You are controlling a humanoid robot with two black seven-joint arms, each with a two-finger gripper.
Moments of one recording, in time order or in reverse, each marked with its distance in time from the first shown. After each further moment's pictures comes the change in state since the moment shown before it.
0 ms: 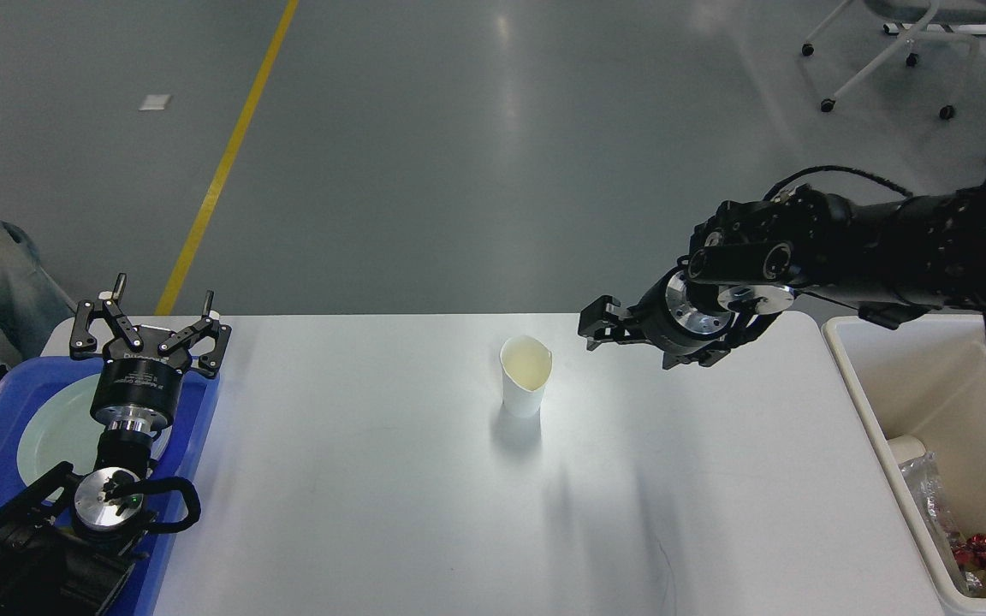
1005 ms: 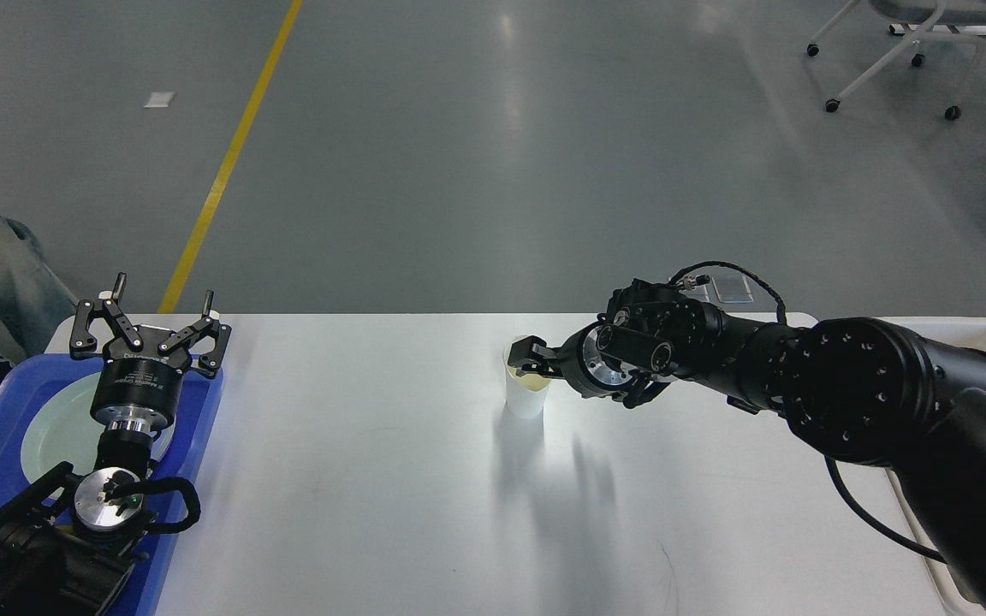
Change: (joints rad) left arm 0.000 0.000 0.000 0.000 -0.001 0.000 0.000; right arm -0.363 0.235 0.091 -0.474 -0.014 -0.055 -0.006
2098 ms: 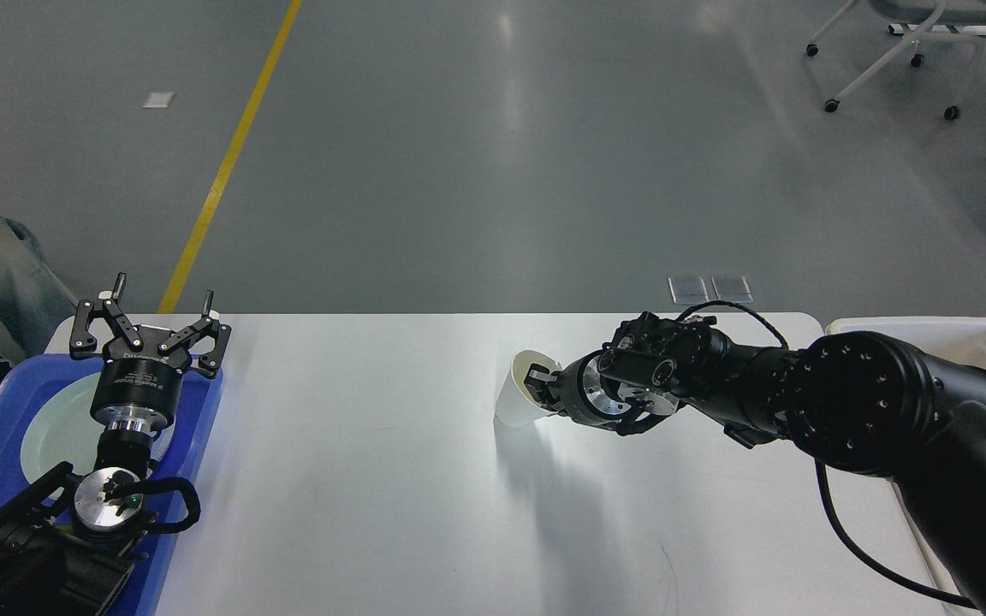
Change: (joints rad) left arm 0.000 0.000 0.000 0.000 0.000 0.000 0.000; right arm -0.037 -0.025 0.020 0.073 0.135 -0.063 -0.005
